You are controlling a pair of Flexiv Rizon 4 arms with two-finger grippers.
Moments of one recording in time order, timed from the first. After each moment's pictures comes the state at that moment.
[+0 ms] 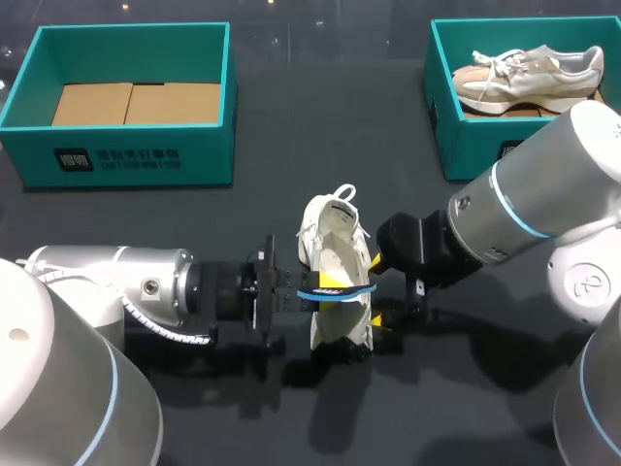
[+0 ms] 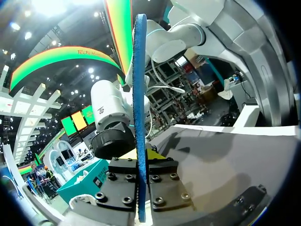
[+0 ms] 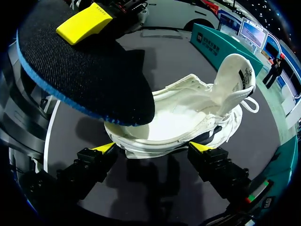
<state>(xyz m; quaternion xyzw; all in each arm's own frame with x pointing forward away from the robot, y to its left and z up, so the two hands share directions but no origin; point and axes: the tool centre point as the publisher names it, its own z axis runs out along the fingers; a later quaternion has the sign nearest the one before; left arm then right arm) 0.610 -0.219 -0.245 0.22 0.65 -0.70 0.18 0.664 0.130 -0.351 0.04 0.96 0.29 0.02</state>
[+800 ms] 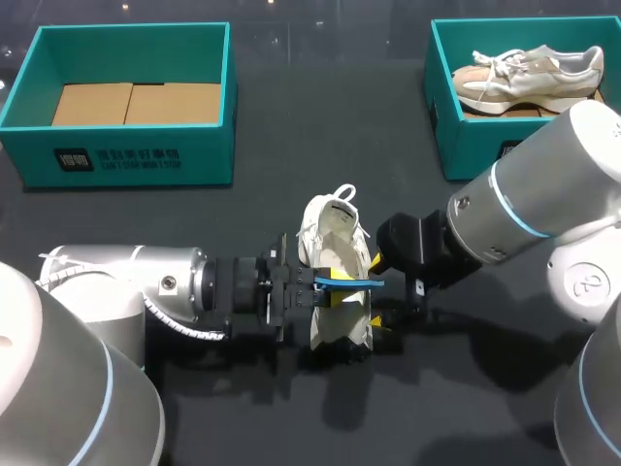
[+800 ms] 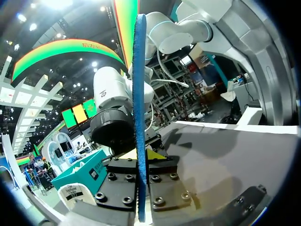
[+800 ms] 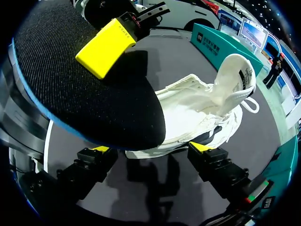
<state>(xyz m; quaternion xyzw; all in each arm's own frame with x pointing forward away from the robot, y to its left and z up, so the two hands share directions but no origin) 0.628 -0.232 -0.268 0.19 0.67 -0.70 0.16 0.664 0.130 -0.351 0.04 0.96 0.28 0.02</state>
